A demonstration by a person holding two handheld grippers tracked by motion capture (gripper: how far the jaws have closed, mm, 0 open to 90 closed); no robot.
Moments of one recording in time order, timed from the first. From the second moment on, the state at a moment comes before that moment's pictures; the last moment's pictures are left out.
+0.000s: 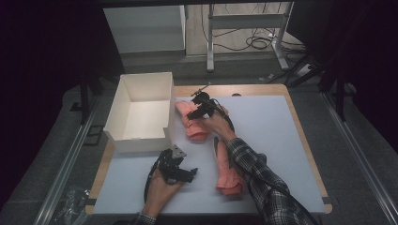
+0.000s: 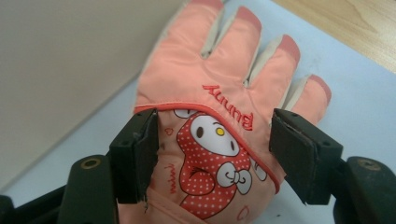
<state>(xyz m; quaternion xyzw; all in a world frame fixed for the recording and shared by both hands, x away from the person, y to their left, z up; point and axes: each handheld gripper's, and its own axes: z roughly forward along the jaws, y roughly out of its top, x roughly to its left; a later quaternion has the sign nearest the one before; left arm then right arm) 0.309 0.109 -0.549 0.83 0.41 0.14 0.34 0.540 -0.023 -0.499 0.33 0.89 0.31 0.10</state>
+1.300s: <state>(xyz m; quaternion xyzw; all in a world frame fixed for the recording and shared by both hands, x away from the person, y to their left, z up) 0.309 0.109 -0.549 0.83 0.41 0.14 0.34 0.505 -0.085 -0.420 0.35 0.84 0.41 0.02</state>
